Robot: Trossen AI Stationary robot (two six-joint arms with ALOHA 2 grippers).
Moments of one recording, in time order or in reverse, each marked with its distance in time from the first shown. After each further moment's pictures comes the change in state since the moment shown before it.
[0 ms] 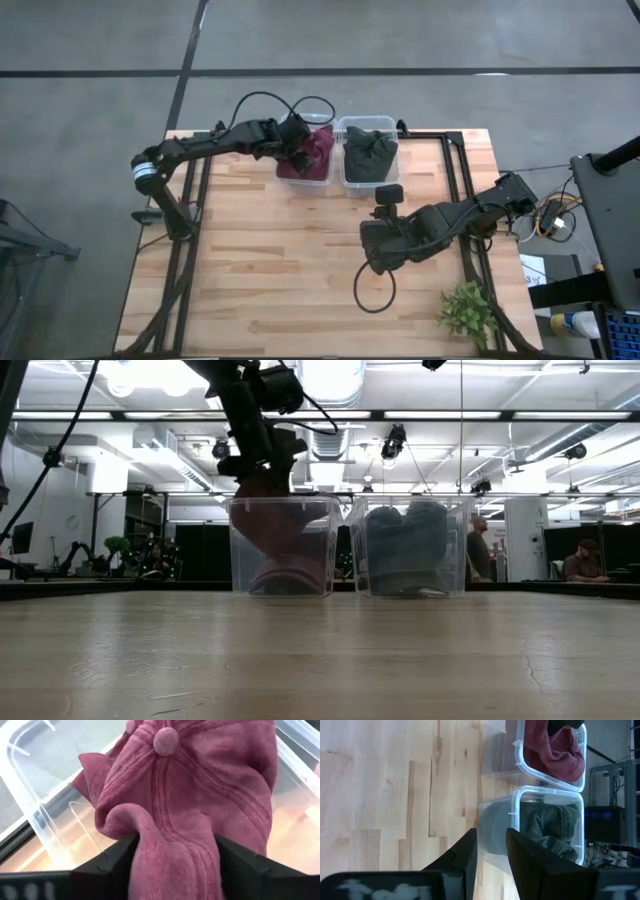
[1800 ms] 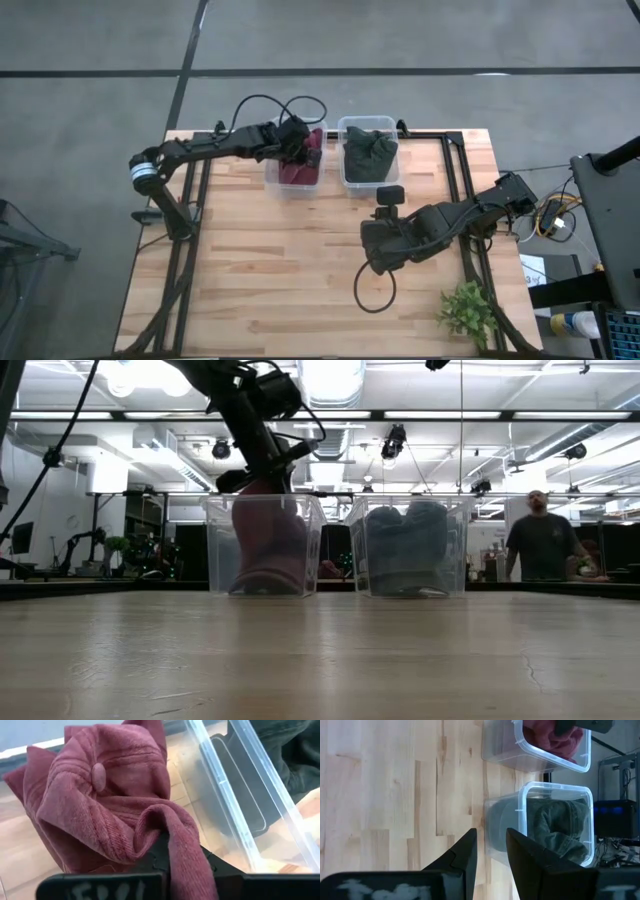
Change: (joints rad) left arm 0.010 -0.016 -0.101 0.213 0.065 -0.375; right arm 0.001 0.000 0.000 -0.006 -0.028 0.044
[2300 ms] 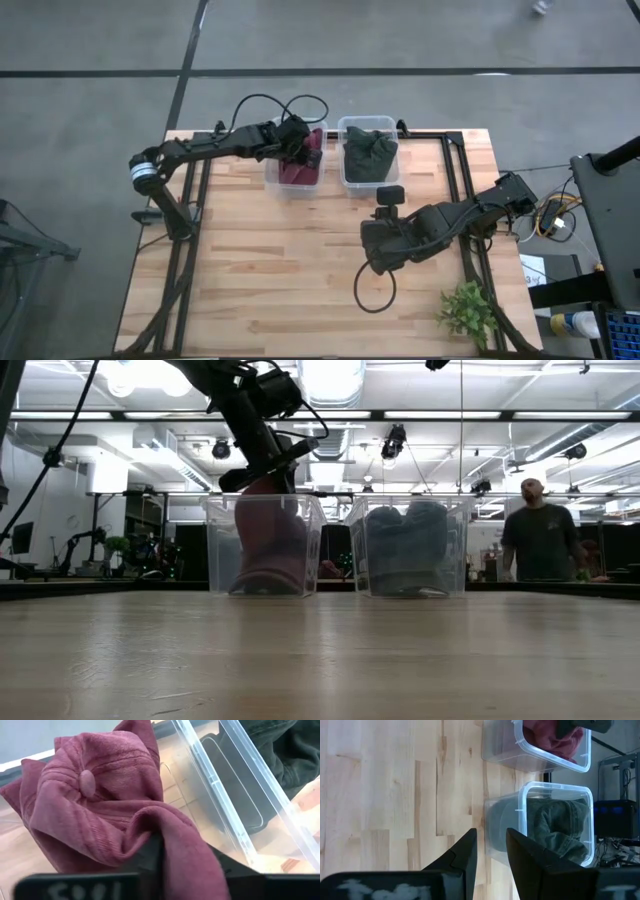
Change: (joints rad) left arm 0.000 0.000 0.004 0.010 0.009 0.072; right arm 0.000 0.000 0.000 0.000 0.000 0.001
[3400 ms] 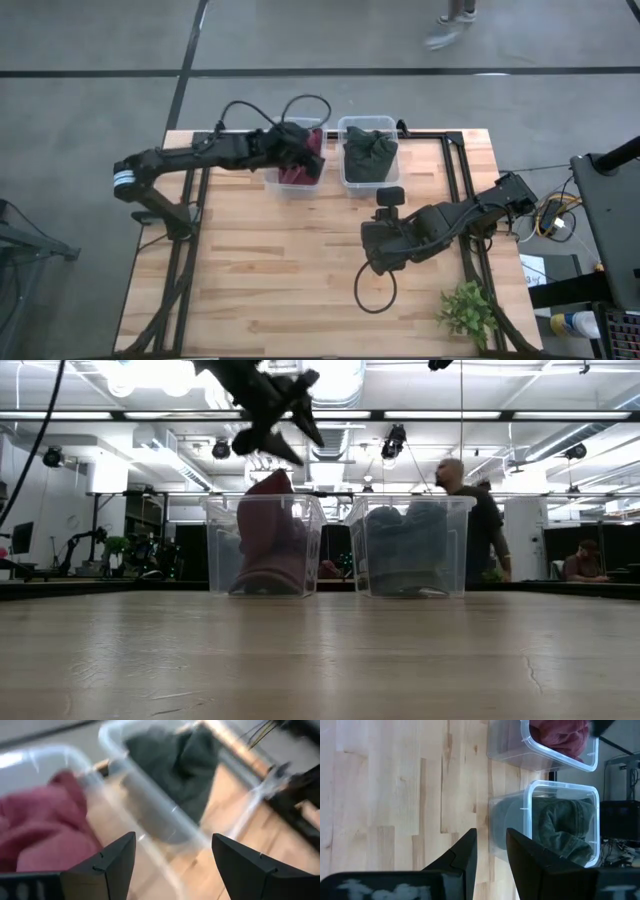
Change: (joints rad) left arm -0.124 -0.146 -0.026 0.156 -0.019 0.109; right arm 0.002 0.000 0.000 -0.004 -0.026 -0.004
